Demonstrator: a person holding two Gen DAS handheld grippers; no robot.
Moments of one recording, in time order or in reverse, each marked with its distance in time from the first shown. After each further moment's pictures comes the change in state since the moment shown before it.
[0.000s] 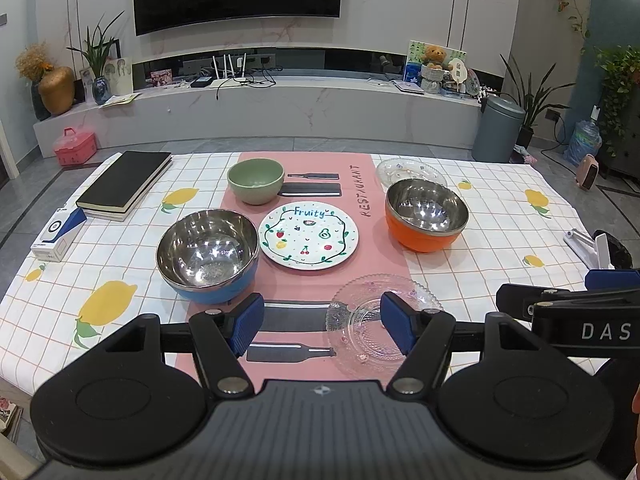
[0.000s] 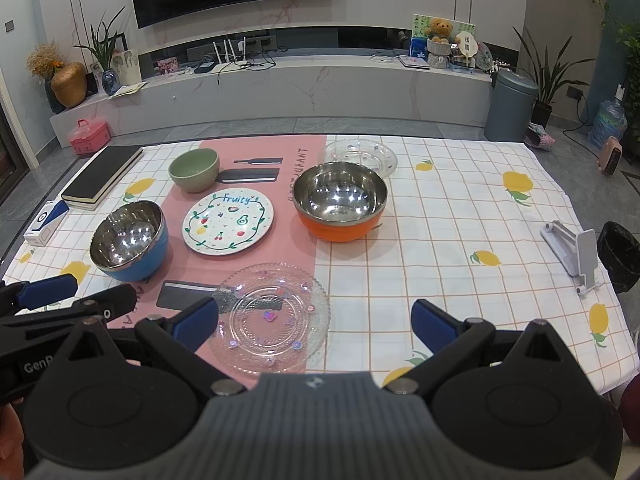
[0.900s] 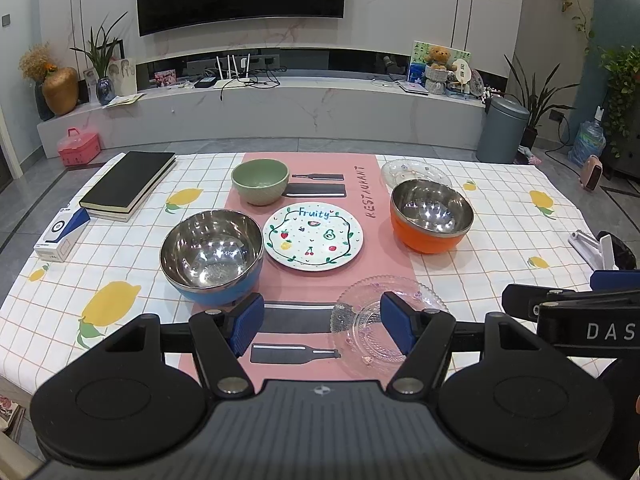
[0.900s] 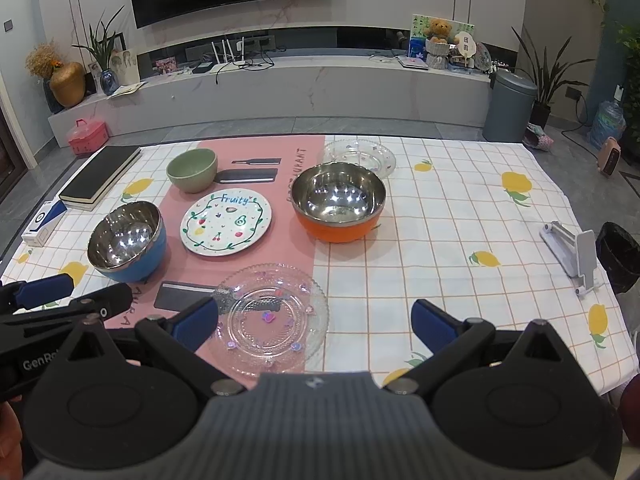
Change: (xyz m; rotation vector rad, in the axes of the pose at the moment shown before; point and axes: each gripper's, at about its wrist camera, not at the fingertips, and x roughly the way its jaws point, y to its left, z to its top) left arm 0.002 0.003 0.001 -0.002 -0.002 0.014; right arm 0.001 0.000 0.001 0.000 0.000 -0.003
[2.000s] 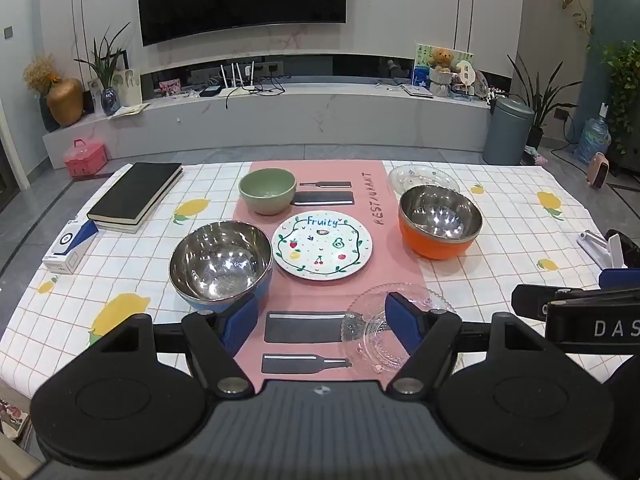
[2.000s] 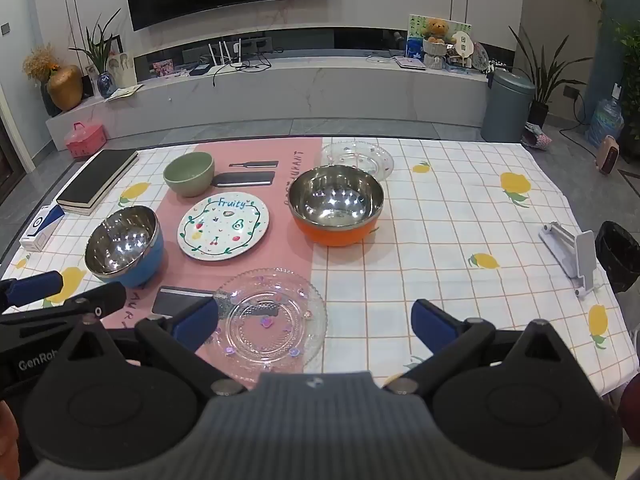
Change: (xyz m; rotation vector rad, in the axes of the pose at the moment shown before) left arm 0.000 0.000 0.002 0.017 -0.008 0.019; right arm 0.002 -0.002 0.003 0.009 0.000 -0.006
